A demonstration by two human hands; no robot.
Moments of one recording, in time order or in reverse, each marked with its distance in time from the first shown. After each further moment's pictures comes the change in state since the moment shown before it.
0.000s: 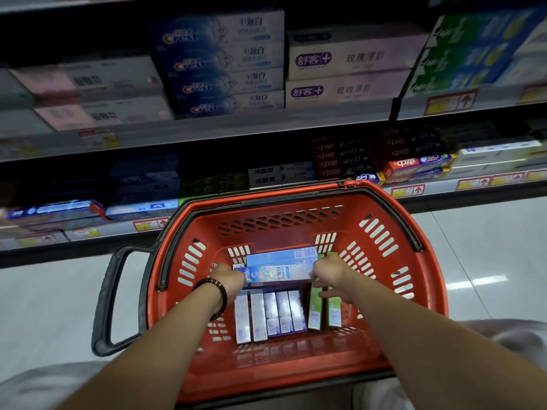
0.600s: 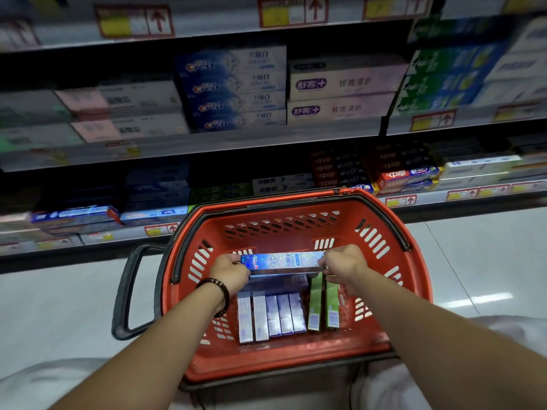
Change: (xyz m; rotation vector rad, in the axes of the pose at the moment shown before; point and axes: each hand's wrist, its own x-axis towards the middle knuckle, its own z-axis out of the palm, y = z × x) left_hand -0.059 0.017 -0.009 -0.206 0.108 0.205; right_hand -0.038 -0.012 -0.022 0.122 0.265 -0.157
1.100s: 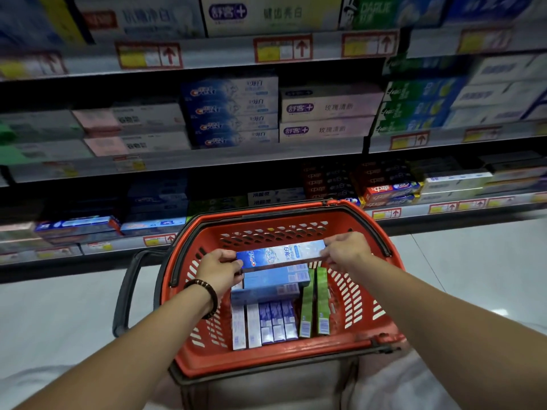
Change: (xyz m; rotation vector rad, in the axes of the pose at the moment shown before) left_hand -0.037 0.024 -0.014 -0.248 0.048 0.088; right_hand -0.025 -0.039 -0.039 -0.029 0.070 -0.107
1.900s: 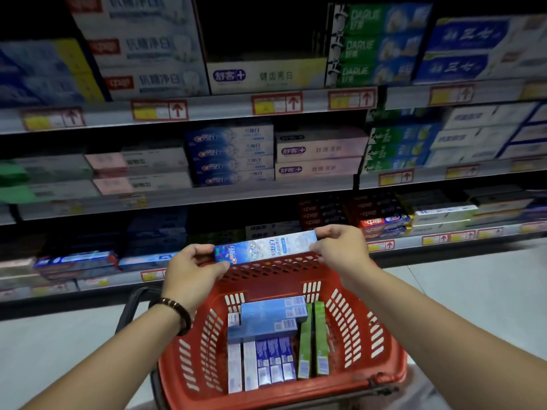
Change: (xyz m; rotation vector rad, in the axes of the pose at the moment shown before) left_hand -0.030 0.077 -0.036 -0.060 0.080 0.352; right_hand -0.055 -0.078 -0.019 0.217 0.032 -0.355
